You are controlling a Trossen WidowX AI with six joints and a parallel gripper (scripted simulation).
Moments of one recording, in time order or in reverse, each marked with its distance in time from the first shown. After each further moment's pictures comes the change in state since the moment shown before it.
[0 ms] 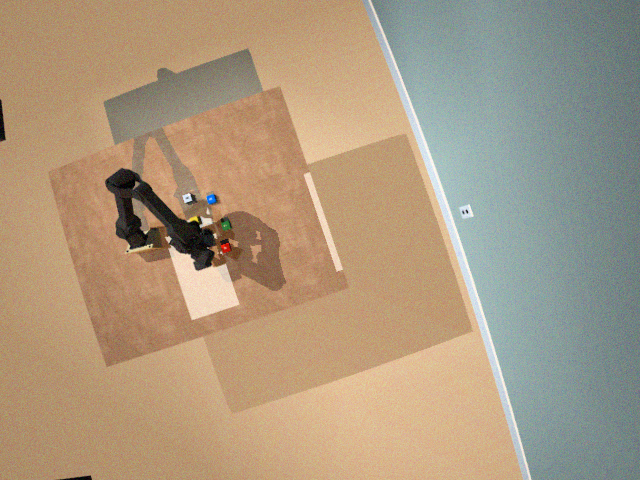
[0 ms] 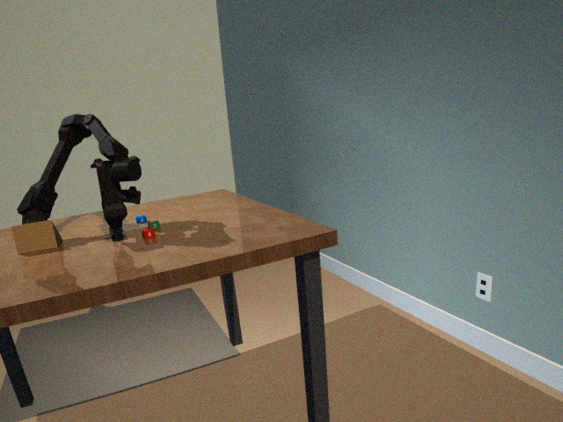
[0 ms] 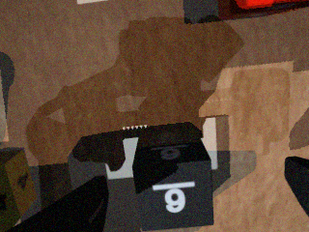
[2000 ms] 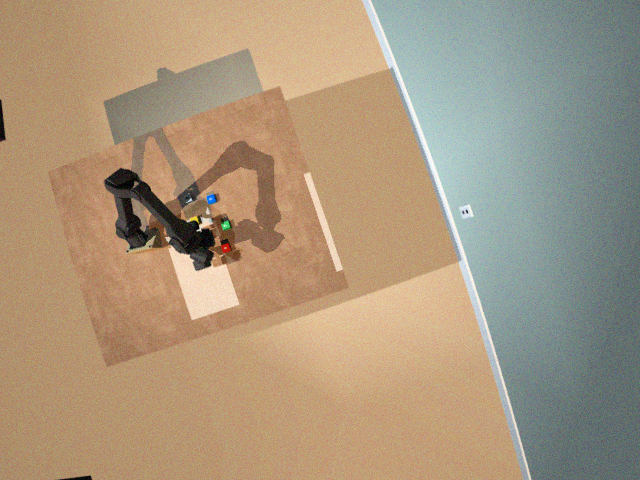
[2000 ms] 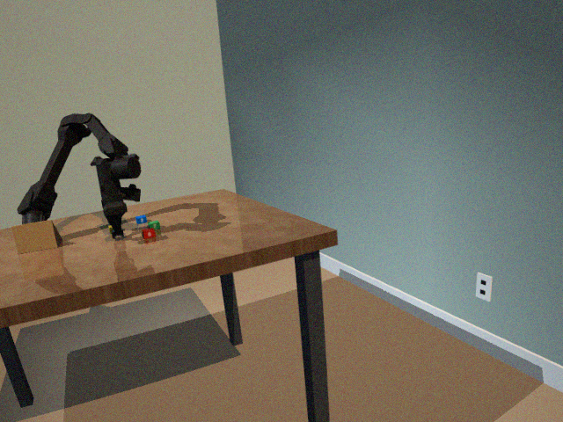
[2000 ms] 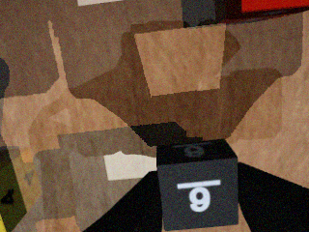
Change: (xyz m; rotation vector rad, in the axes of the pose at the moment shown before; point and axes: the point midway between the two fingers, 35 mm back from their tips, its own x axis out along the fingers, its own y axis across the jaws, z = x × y) arm -0.006 0.000 0.001 0.000 -0.005 0.000
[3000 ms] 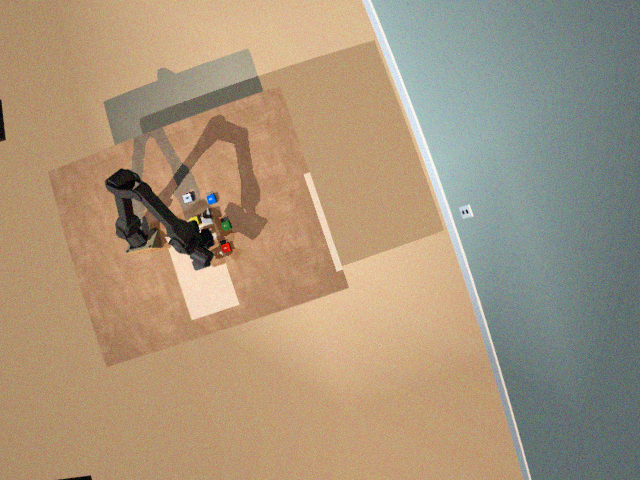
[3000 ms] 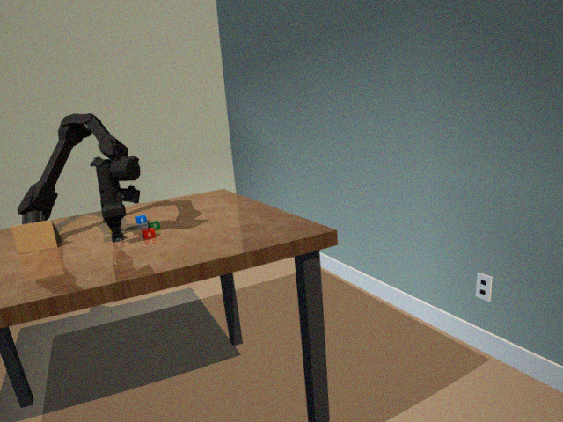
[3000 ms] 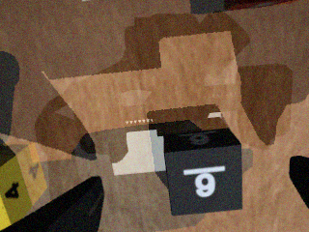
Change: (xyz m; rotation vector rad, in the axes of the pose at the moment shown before) arm 0.002 0.003 -0.004 0.011 0.017 0.019
